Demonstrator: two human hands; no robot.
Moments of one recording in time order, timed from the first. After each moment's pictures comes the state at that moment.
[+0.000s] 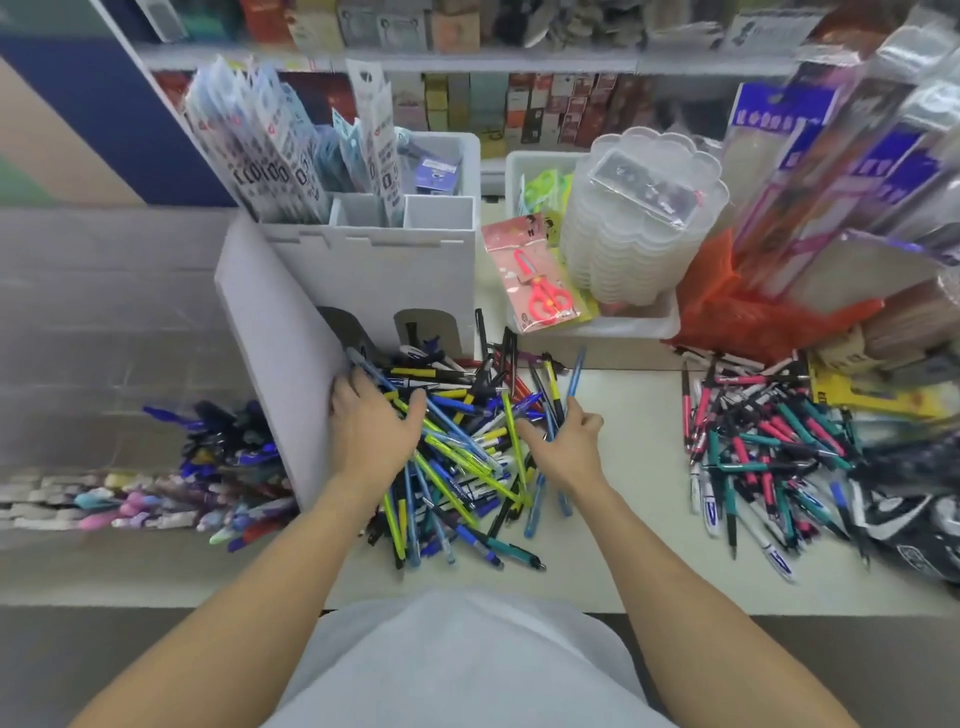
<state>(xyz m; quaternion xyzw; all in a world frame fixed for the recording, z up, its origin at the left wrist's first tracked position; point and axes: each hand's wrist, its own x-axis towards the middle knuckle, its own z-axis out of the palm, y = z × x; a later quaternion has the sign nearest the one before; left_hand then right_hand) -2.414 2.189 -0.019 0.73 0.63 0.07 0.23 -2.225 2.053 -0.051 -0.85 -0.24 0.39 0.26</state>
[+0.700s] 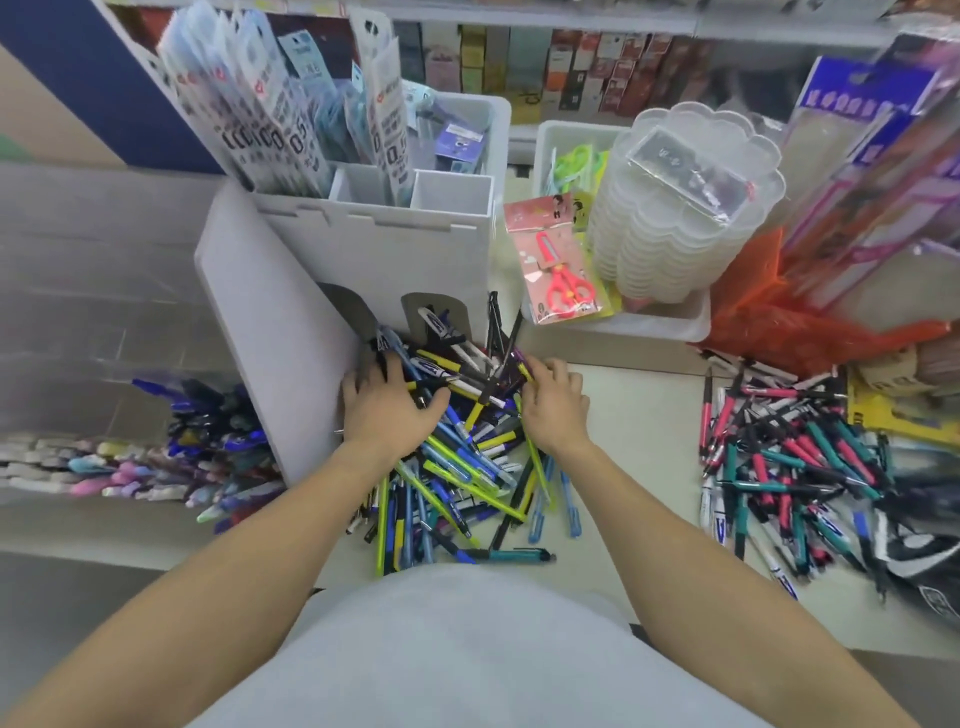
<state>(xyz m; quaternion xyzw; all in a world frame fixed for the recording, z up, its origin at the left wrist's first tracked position) -2.402 2.204 -0.054 0.79 0.58 -0.10 0.16 -2.210 2.110 -0.073 -0.84 -0.44 0.28 0.13</state>
